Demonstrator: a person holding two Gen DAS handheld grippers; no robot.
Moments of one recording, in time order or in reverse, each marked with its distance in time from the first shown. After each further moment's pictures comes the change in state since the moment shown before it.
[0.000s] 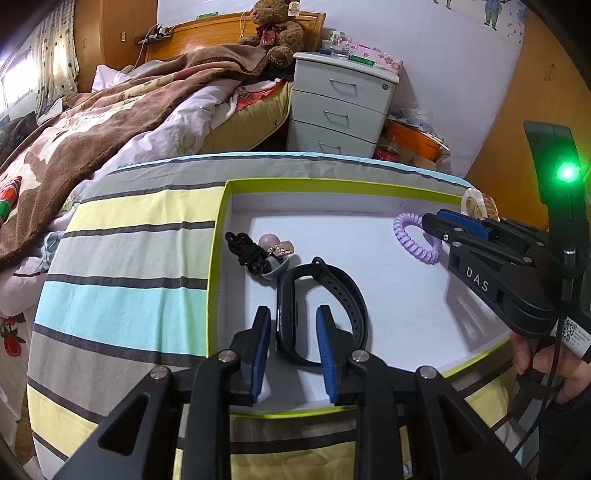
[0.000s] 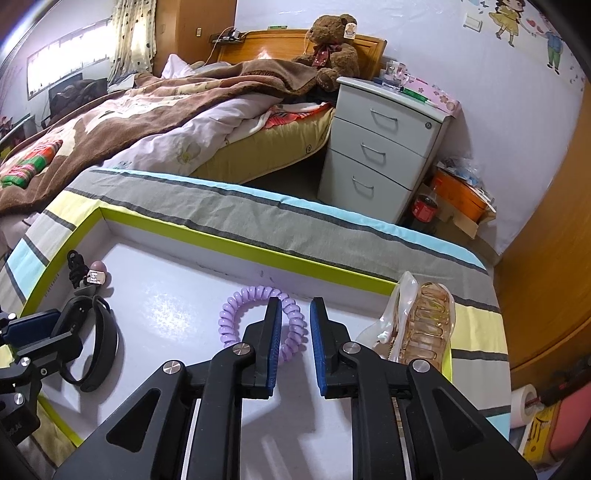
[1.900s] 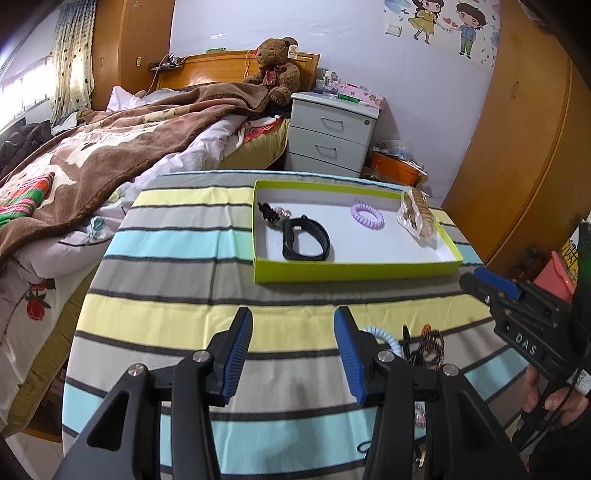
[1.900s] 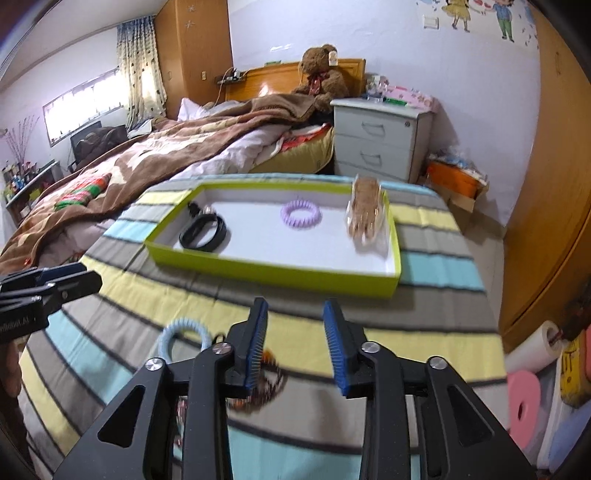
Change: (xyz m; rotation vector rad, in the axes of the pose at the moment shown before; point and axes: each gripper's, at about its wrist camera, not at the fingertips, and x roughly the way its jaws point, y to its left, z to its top) left arm -0.120 0.013 -0.086 -0.005 -0.144 -0.036; right arm -0.146 0.003 -0.124 0.139 -0.113 0.125
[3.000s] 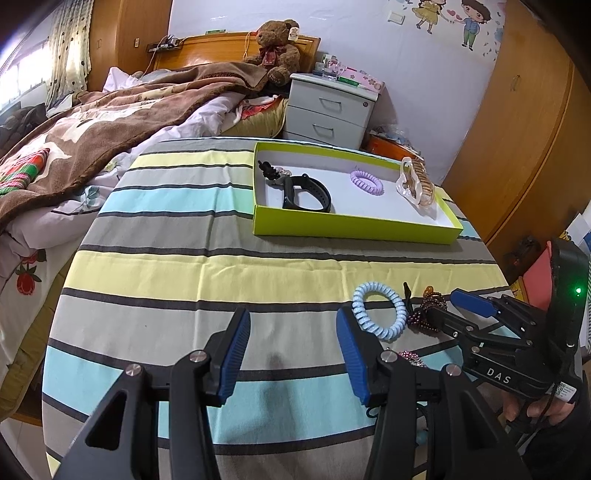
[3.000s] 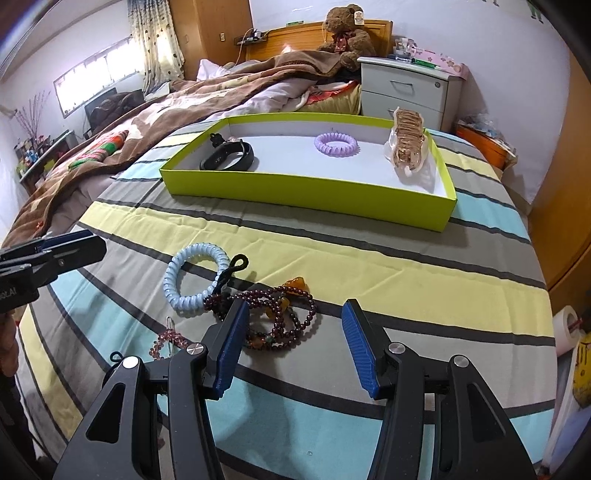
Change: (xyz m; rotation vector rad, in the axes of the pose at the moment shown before) left arm 0.006 0.008 -0.031 -0.019 0.064 -0.031; right arm 0.028 0.012 -0.033 -0.034 0.156 0.089
